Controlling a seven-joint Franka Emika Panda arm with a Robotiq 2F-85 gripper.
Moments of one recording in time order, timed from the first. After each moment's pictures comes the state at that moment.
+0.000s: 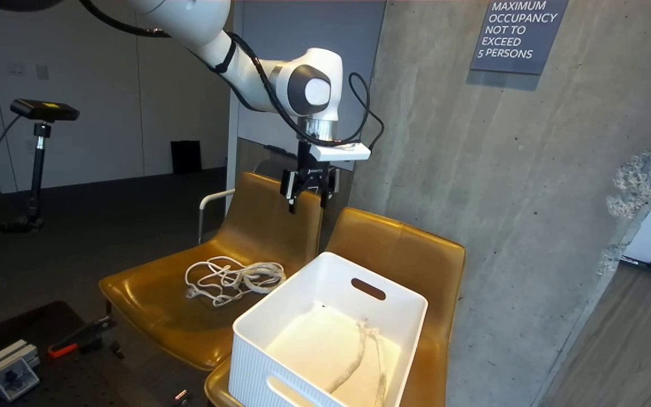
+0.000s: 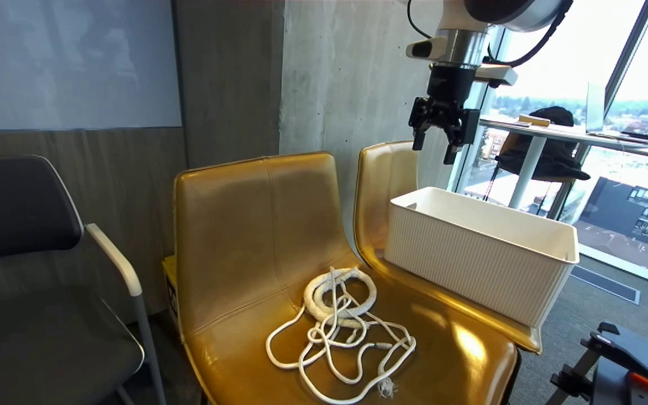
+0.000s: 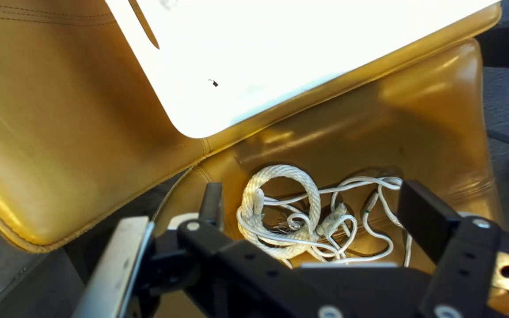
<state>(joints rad) -0.17 0.54 0.10 -1.43 -0.11 2.00 -1.29</state>
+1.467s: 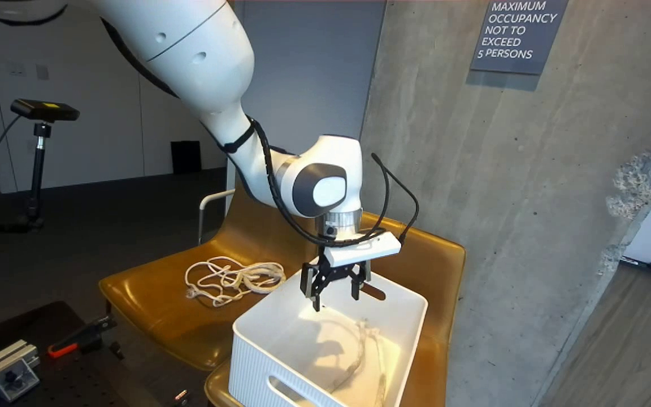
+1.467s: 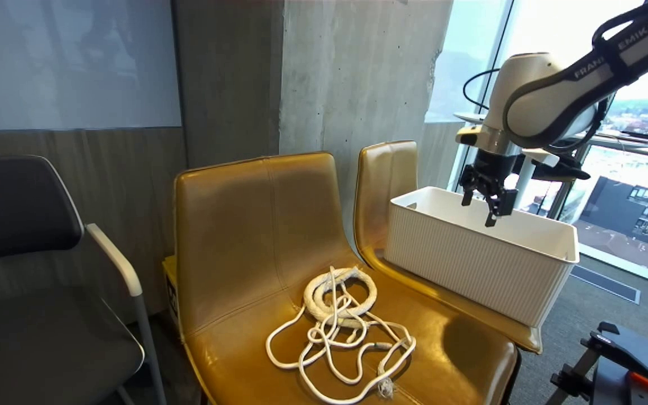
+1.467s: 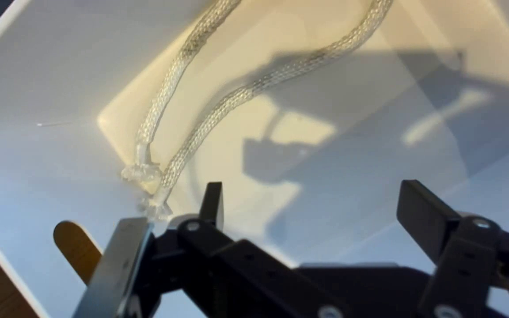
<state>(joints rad) -0.22 0.56 -0.10 -1.82 -0.16 2.46 -1.23</state>
